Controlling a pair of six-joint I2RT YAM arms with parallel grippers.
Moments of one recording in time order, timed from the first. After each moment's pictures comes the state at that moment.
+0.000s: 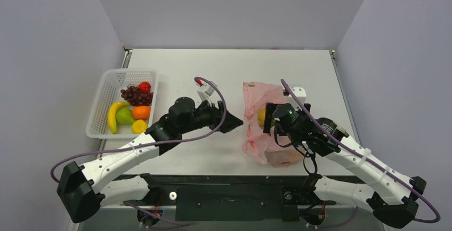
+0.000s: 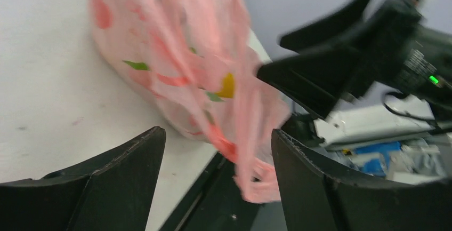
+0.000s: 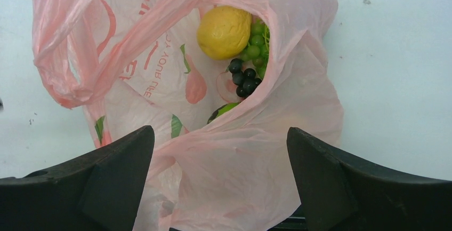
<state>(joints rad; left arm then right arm) -0.78 1.12 0.82 0.08 0.29 -0.73 0.91 0.97 1.13 -1.04 0.59 0.69</state>
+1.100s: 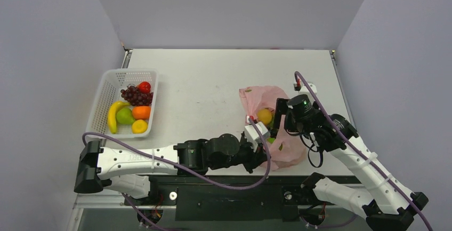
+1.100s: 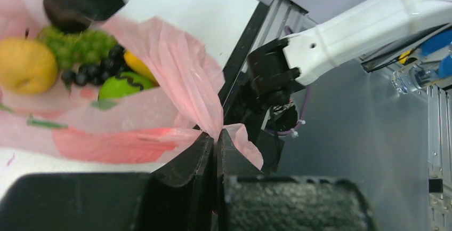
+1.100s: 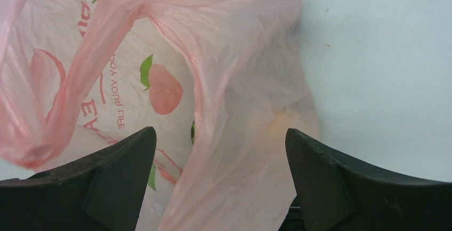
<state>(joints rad) -1.43 1.27 1.03 -0.06 -0.18 -0.44 0.67 0.93 1.14 -1.04 0.42 0.58</state>
